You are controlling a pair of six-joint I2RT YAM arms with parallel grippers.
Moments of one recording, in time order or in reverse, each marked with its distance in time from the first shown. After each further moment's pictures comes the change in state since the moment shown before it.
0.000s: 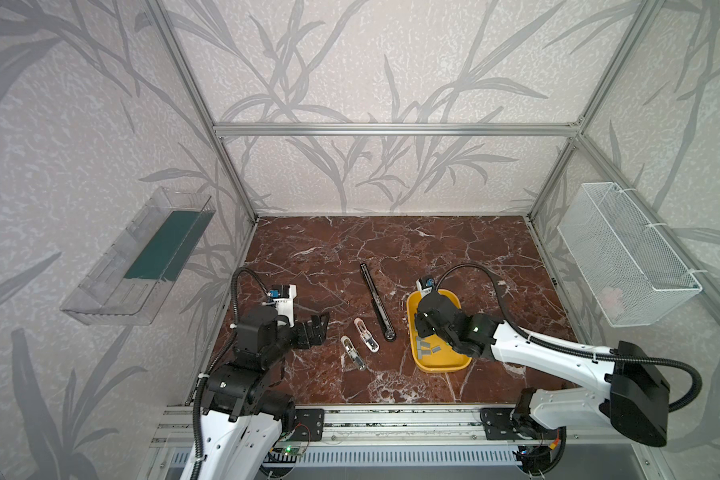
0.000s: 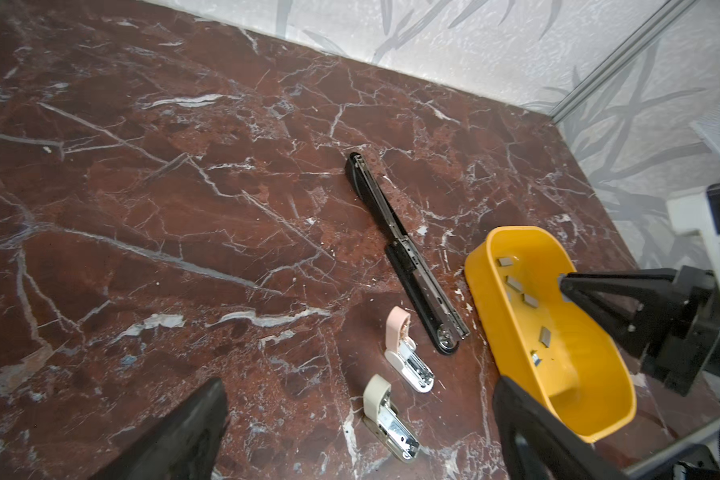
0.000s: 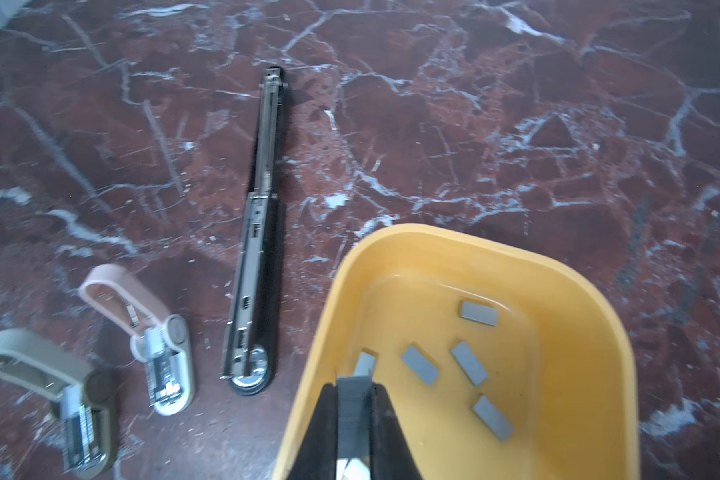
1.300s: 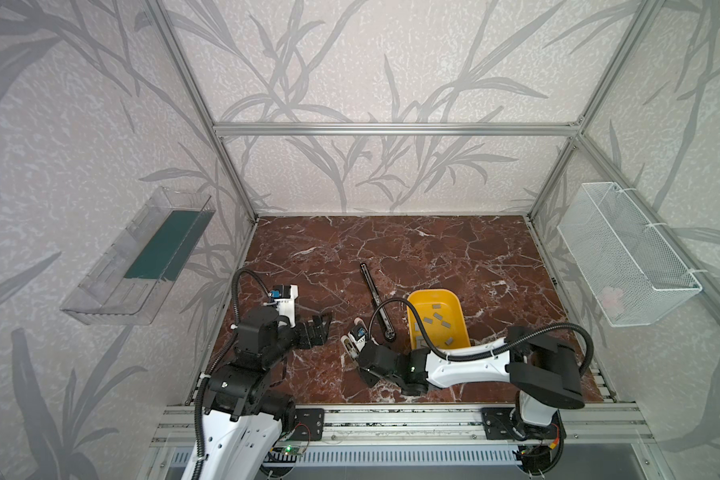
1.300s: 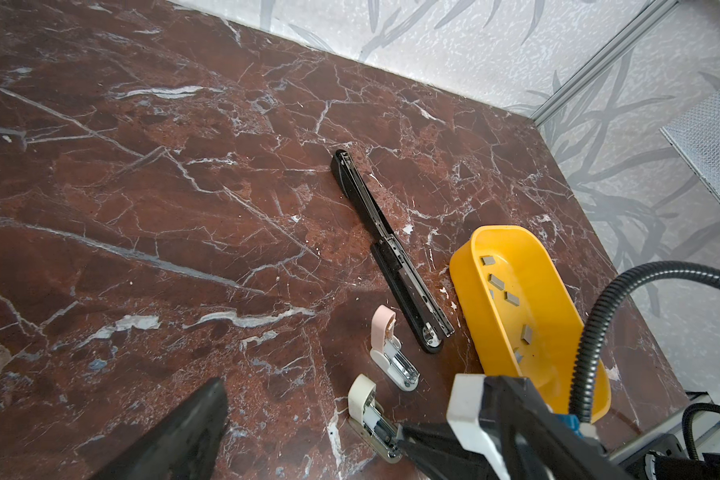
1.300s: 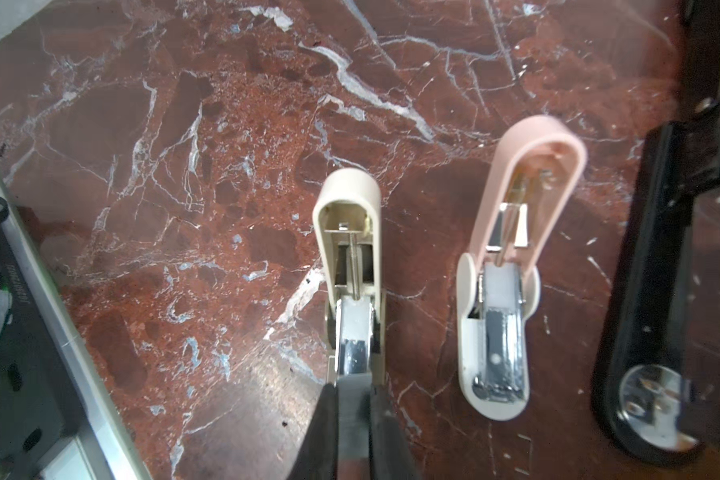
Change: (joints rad) left arm -0.001 0.002 -0.022 0.019 0.035 -0.021; right arm 0.332 0.491 0.132 0.341 -0.103 0.015
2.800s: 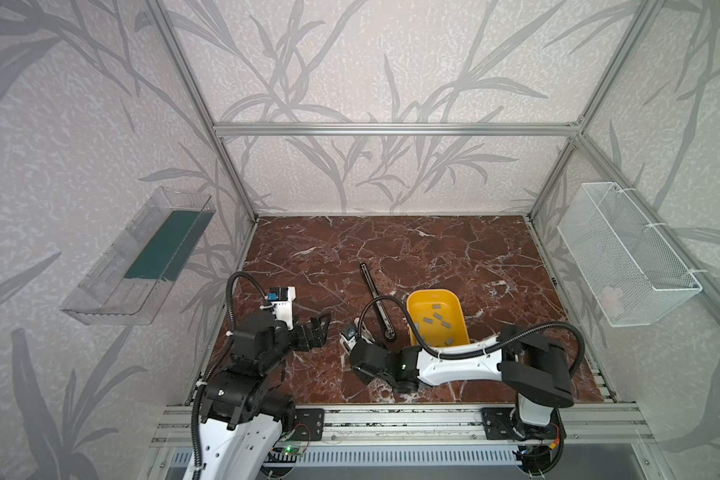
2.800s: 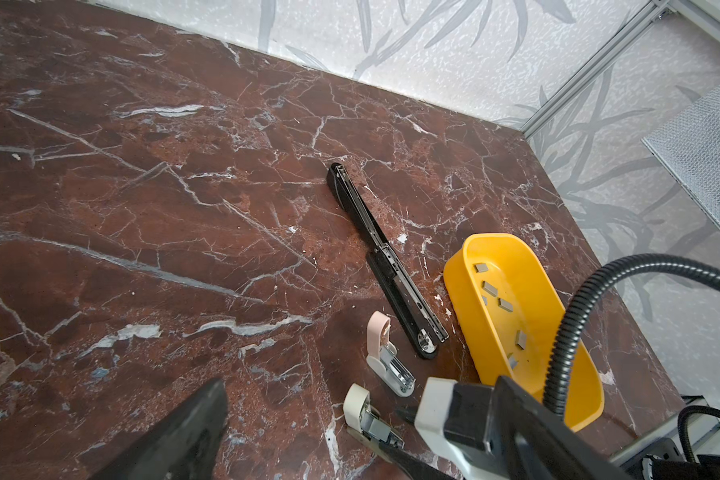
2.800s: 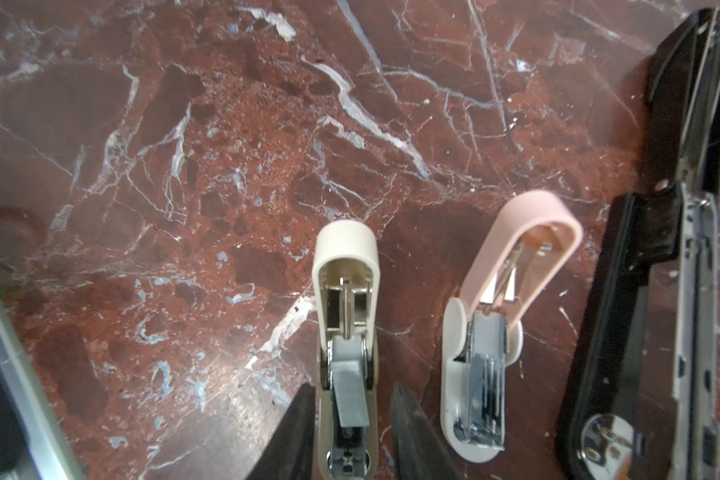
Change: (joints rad) left arm 0.000 -0.046 -0.001 0.000 -0.001 0.000; right arm 0.003 0.046 0.100 -0.101 0.058 -0.095
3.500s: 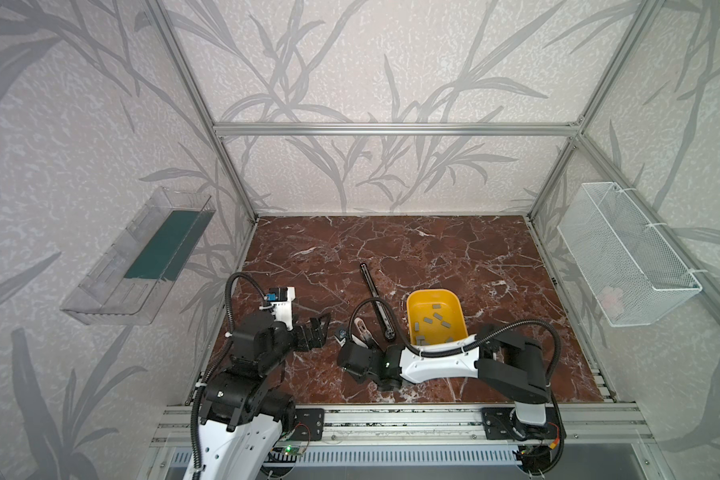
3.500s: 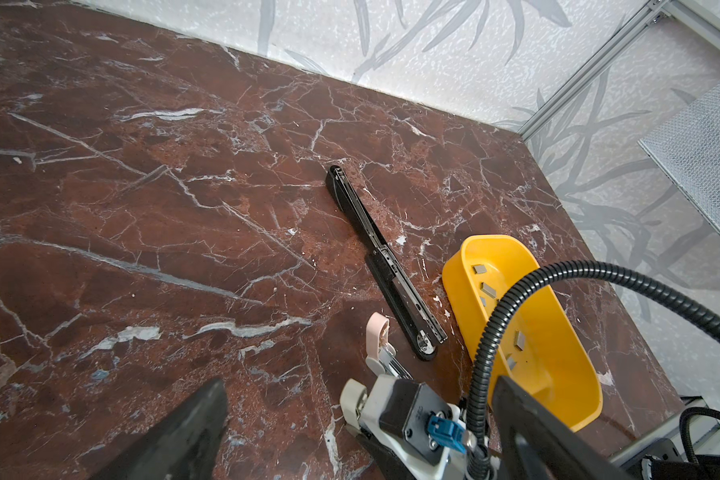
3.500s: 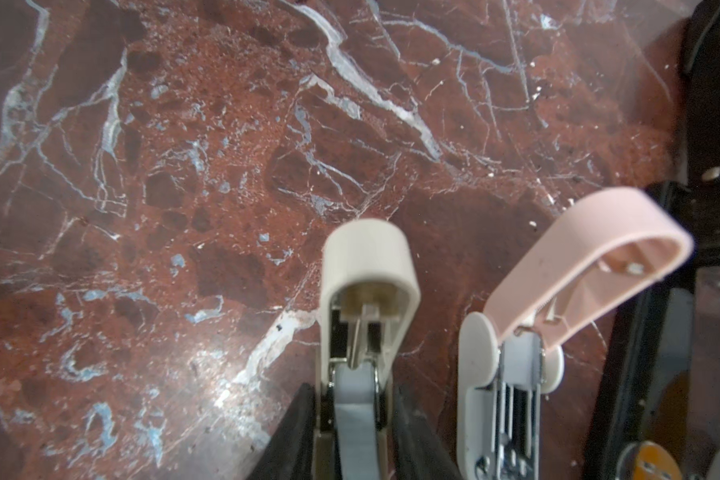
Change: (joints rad) left arm -0.004 -0.006 0.000 0.000 0.000 0.000; right arm 0.001 0.119 0.132 -0.114 0.040 0.016
